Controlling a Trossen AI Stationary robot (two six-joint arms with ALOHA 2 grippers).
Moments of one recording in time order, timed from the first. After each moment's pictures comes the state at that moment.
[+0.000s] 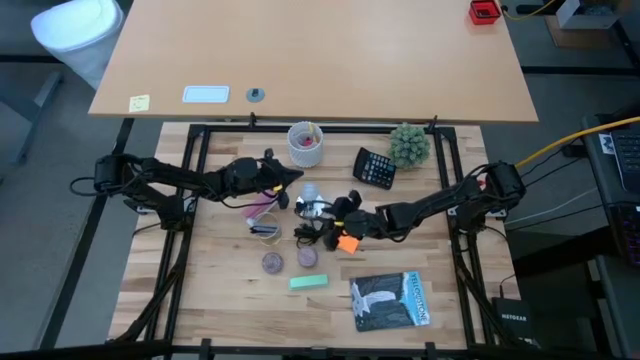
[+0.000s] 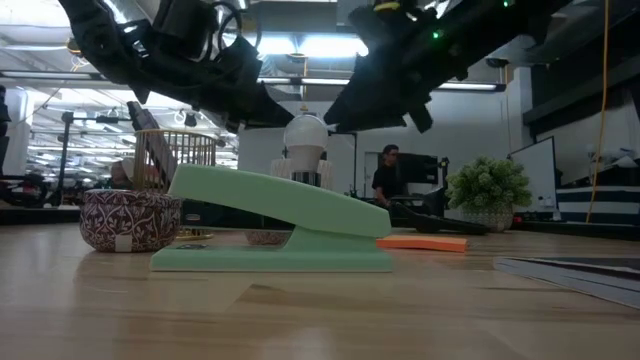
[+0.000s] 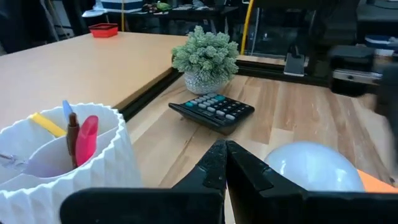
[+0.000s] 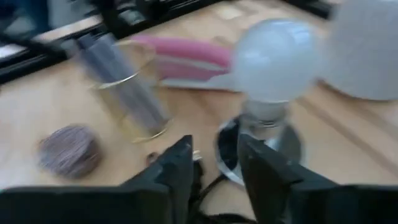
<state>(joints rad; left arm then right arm) 0.23 1.42 0.50 0.72 -0.15 -0.02 0.21 1.68 0.92 0.21 0.50 0.49</state>
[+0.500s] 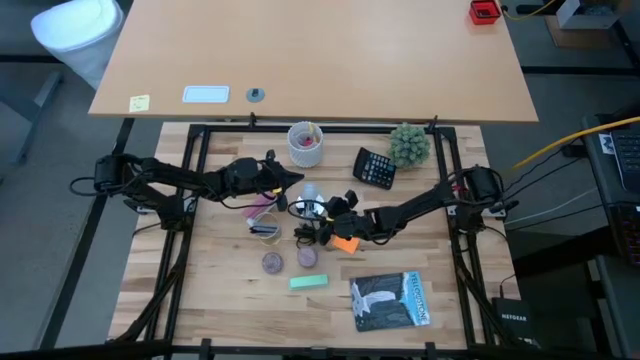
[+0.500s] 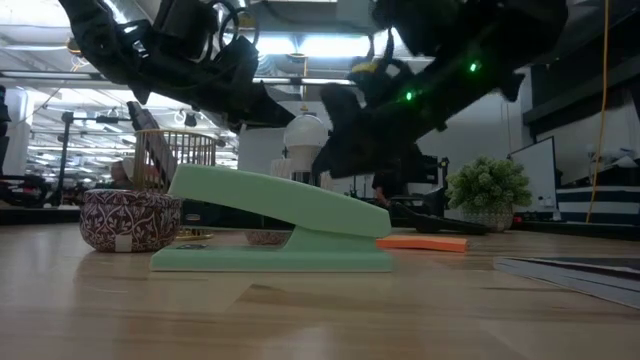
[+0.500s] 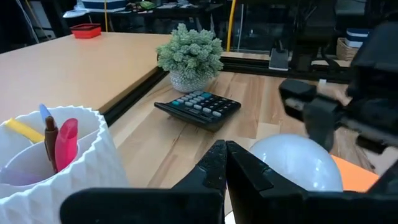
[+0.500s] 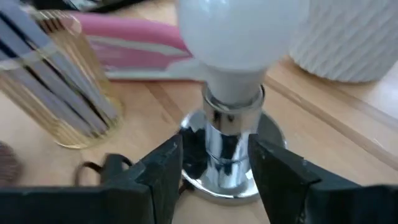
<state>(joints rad) 0.23 1.42 0.50 0.70 -0.09 0.01 0.17 1.86 0.92 0.35 0.63 0.51</state>
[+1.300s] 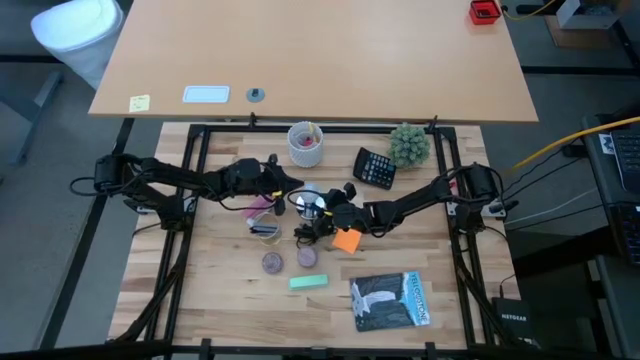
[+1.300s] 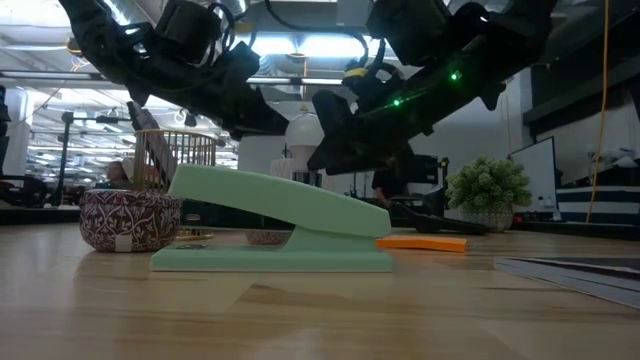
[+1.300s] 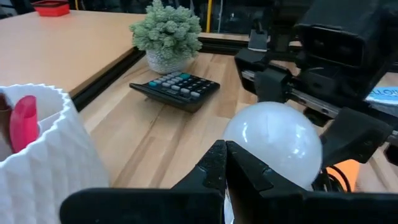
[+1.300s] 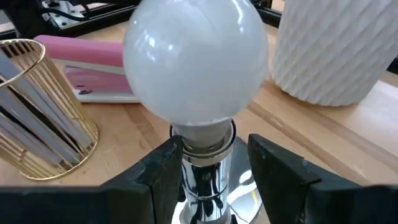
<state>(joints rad) 0.23 1.41 0.50 0.63 0.01 -0.01 0.11 1.88 0.92 0.43 0.63 0.44</state>
